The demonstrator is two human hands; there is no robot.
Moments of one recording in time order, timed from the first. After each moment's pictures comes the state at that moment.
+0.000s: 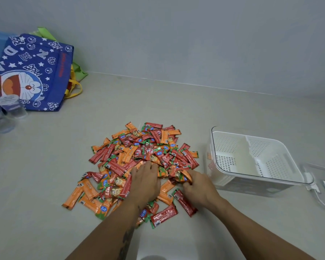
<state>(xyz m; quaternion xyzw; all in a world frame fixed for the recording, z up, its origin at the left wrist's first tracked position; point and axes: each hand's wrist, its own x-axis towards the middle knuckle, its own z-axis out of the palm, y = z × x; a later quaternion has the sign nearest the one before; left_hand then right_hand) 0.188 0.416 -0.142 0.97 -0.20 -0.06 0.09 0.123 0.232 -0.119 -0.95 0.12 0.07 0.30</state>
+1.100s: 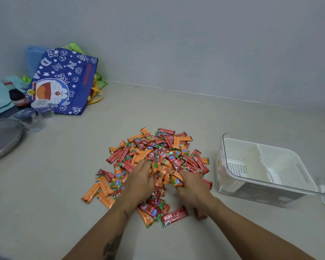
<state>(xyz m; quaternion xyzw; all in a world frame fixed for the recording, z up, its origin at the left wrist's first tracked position) 0.172 0.474 -0.107 0.94 -0.15 0.02 0.29 0.132 0.283 -0.097 -0.96 0.01 0.06 0.26</state>
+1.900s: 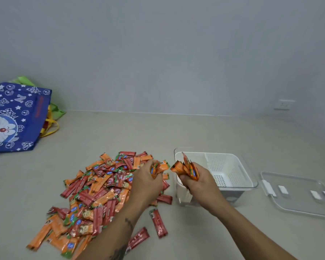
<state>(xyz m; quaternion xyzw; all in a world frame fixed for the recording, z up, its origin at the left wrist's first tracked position) 0.155 0.328 -0.032 0.84 -0.17 0.03 0.51 0.074 0.166 -0.011 -0.82 0.12 -0.14 0.54</state>
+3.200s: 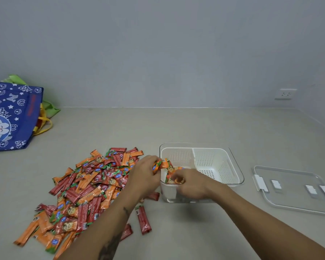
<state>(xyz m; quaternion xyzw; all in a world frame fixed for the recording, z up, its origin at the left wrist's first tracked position) 0.163 0.277 -0.033 0.89 -0.27 0.05 0.36 0.081 0.104 0.001 -0.94 0.05 0.17 0.29</state>
